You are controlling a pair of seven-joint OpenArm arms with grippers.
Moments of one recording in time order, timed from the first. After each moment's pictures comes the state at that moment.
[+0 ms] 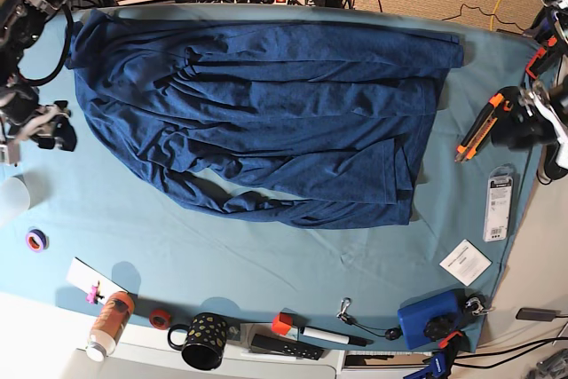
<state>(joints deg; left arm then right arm) 7.3 -26.4 -38.1 87.0 -72.6 -40.7 78.8 -2.6 27.4 43.5 89.4 44.7 38.7 -67.0</state>
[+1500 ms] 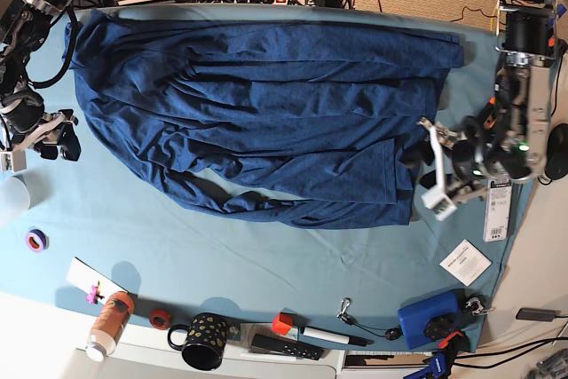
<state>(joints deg) -10.8 -26.5 6.3 86.7 -32.8 -43.5 55.3 -2.4 27.5 41.5 89.4 42.1 38.5 -60.4</state>
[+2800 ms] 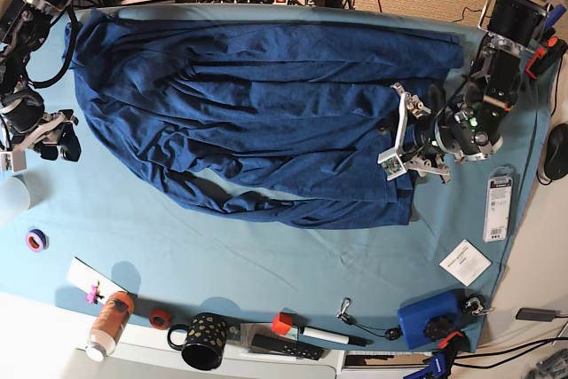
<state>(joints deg) -8.3 -26.7 19.2 88.8 -18.9 -39.0 48.2 -2.5 27.5 41.5 89.4 42.1 38.7 -60.0</state>
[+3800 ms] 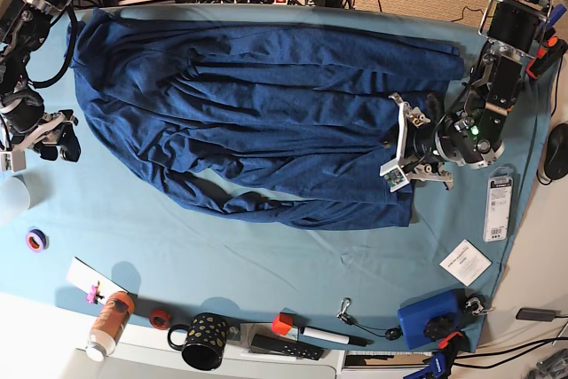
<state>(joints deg) -10.2 -26.6 19.2 88.8 -22.8 -37.0 51.3 -2.5 27.5 41.5 89.4 42.1 38.7 -59.7</state>
